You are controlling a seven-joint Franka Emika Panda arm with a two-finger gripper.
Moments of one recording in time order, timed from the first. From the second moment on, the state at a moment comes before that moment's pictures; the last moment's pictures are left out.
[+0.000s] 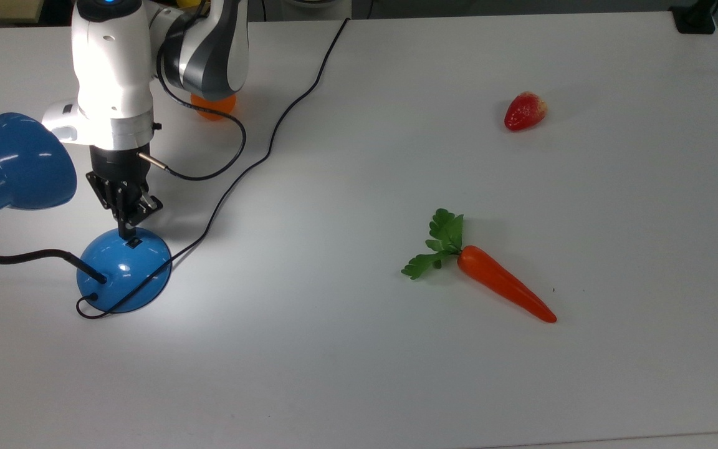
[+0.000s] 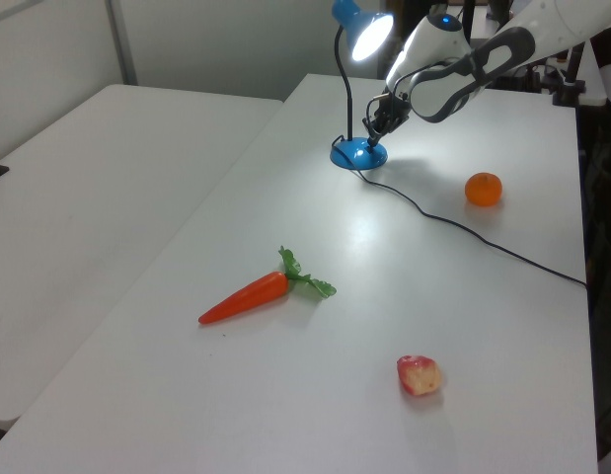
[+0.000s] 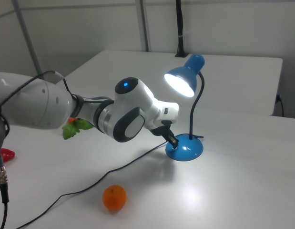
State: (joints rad) arm -0.10 0.50 -0.16 -1.77 0.06 2.75 0.26
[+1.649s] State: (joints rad) arm -0.03 0.02 -0.15 -1.81 0.08 1.78 0.02
